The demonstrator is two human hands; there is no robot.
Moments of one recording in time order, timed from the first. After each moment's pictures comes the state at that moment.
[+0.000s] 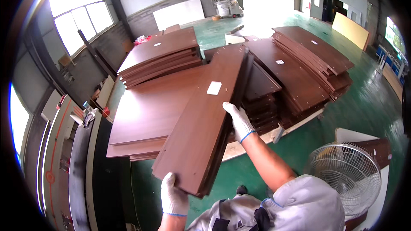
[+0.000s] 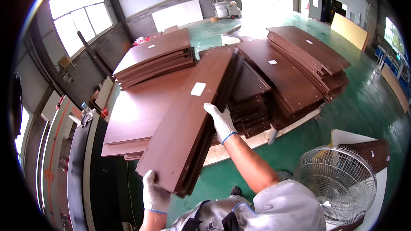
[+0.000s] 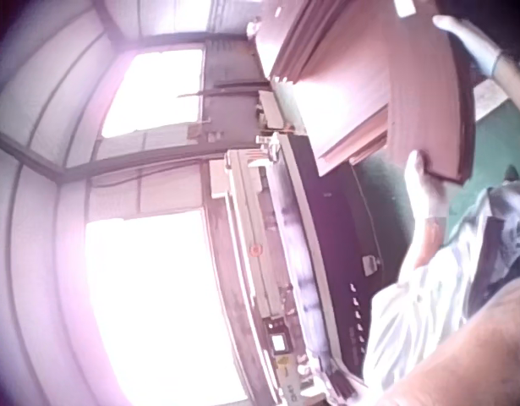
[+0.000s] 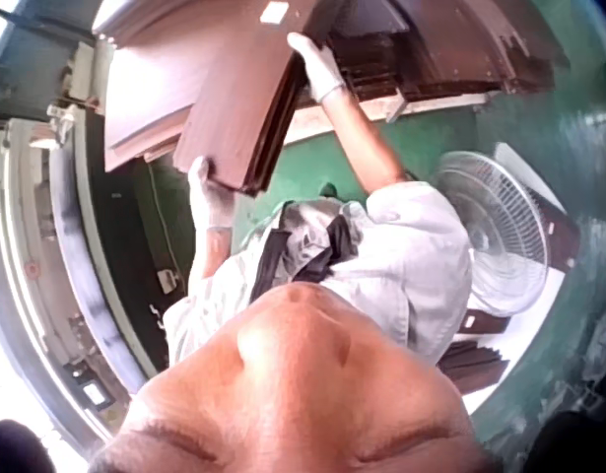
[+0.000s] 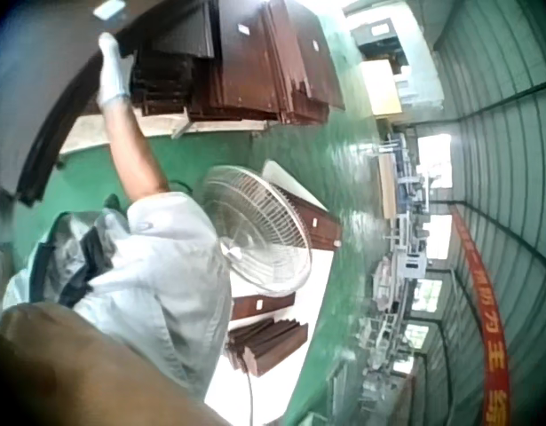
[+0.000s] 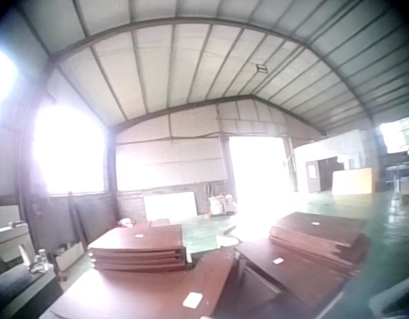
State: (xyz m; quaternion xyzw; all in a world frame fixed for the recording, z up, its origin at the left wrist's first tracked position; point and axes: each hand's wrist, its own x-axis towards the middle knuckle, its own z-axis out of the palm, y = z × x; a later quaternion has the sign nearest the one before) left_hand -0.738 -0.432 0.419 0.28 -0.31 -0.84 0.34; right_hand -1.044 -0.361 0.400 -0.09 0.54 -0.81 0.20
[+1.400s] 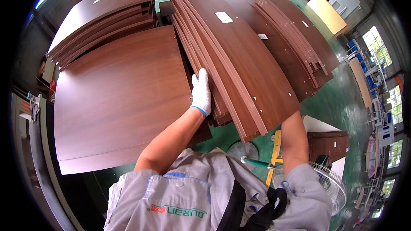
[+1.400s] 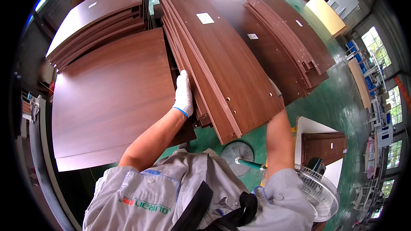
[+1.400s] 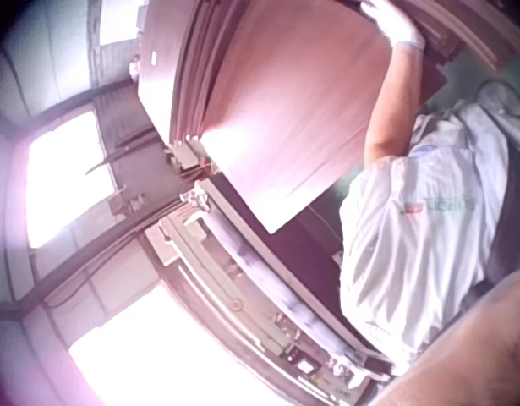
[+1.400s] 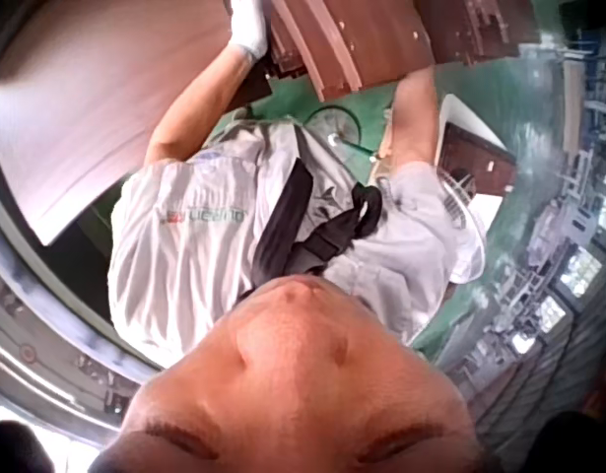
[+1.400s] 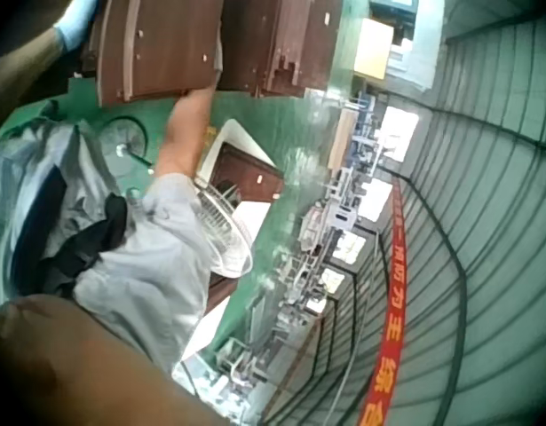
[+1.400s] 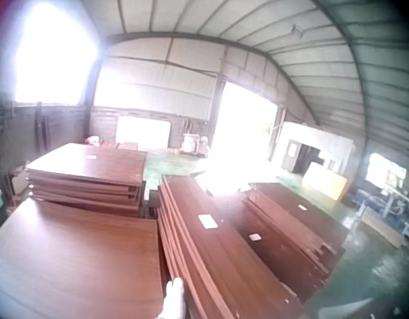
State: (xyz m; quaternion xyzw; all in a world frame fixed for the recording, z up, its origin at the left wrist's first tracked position) left_hand -1.203 -0.469 0.291 0.28 -0.48 -0.82 0.12; right_hand -1.324 -0.186 0.361 -0.03 0.54 -0.78 0.32
